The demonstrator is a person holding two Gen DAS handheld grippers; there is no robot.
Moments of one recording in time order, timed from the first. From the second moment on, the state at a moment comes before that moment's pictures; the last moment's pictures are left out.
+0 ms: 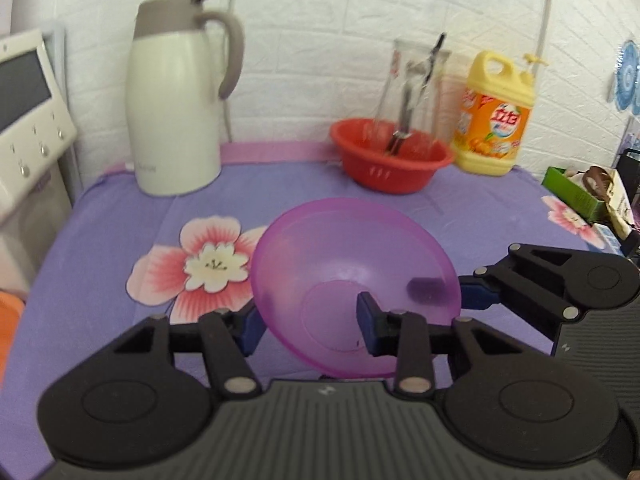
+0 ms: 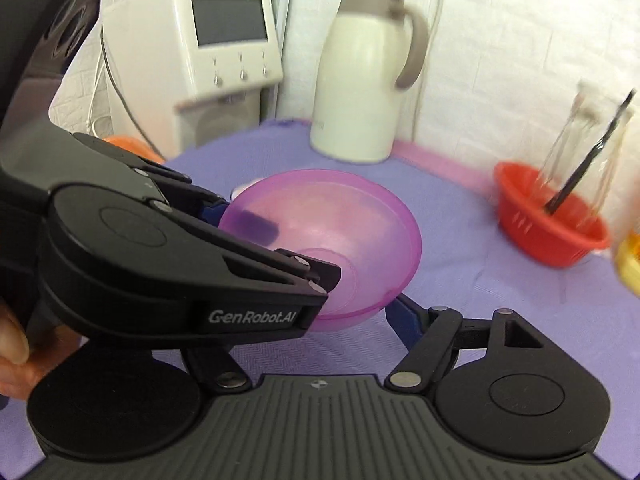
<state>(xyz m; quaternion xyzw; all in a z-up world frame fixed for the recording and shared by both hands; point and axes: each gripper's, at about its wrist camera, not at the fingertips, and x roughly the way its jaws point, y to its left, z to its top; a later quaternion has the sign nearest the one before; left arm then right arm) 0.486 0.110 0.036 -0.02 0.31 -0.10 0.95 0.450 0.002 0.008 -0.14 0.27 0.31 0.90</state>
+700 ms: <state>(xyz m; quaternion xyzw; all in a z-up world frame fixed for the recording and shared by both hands) 0.247 -0.104 0.058 0.01 0.32 -0.26 0.91 0.215 -0.195 0.042 -0.09 0.36 0.21 0.90</state>
